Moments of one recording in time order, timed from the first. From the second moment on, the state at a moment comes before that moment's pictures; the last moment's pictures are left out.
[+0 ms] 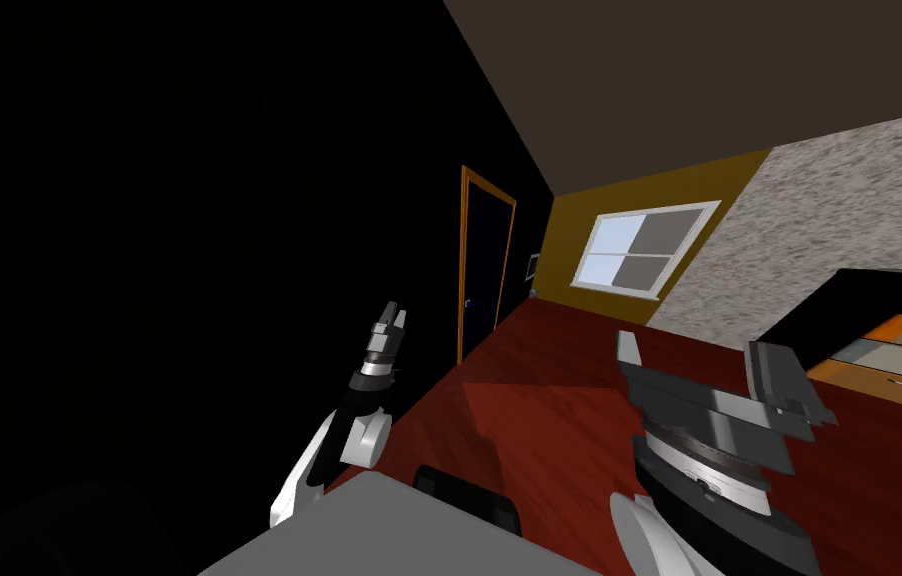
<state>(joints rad) 0.49 0.02 -0.06 -2.36 -0.03 -0.63 -0.14</state>
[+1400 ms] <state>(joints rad) 0.38 -0.05 -0.04 -2.05 -0.03 -0.68 -0.16</state>
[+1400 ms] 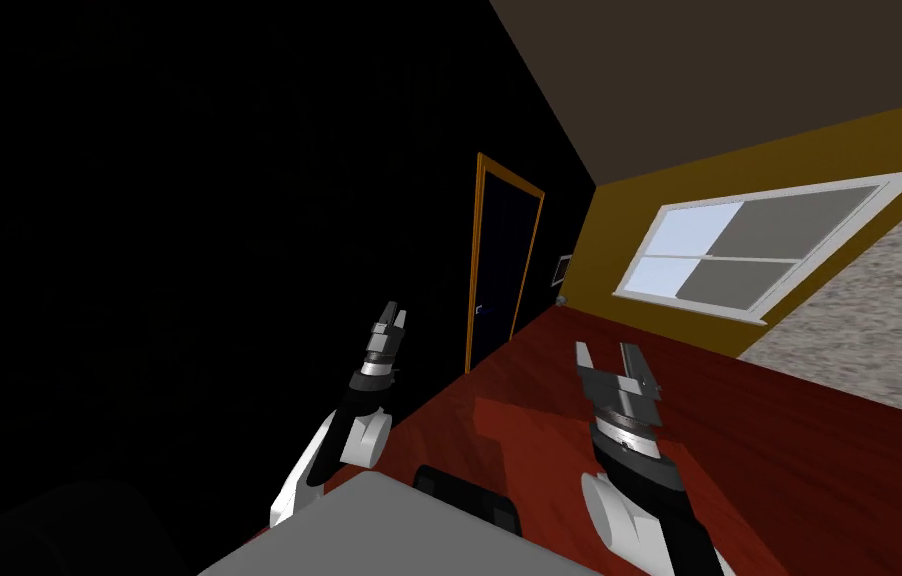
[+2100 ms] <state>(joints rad) 0.31 -0.08 -0.02 -1.86 -0.03 -0.71 -0.17</state>
